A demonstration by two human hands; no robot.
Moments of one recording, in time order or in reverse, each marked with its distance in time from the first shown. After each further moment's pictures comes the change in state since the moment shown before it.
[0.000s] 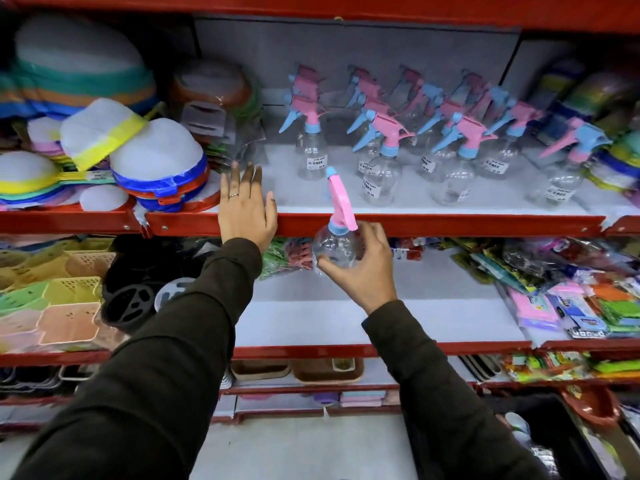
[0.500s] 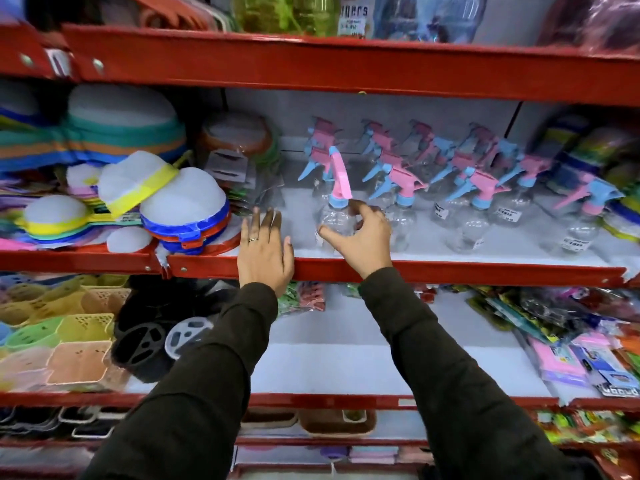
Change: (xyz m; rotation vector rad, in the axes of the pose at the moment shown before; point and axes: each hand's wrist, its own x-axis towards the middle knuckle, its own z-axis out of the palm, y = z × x) left_hand 0.002 -0.002 0.002 0.025 0.013 0.025; right_hand 0.111 -0.038 0.027 -0.078 0.040 0.041
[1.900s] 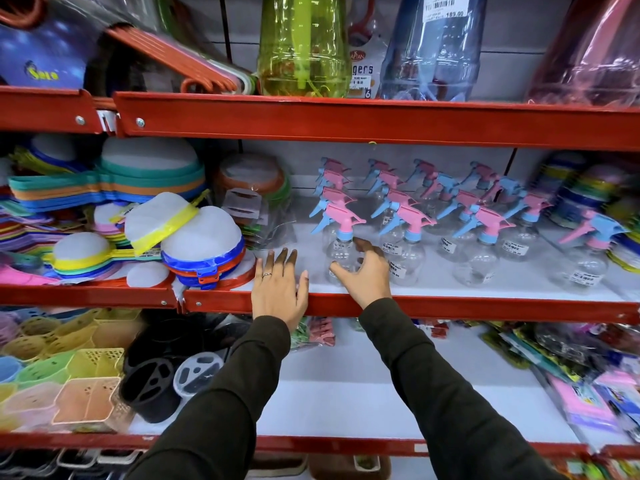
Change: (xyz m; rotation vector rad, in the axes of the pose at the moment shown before) left_hand -0.001 0.000 -0.004 -0.083 -0.090 -0.040; right_hand 0.008 0.009 0.020 -0.003 -0.051 0.095
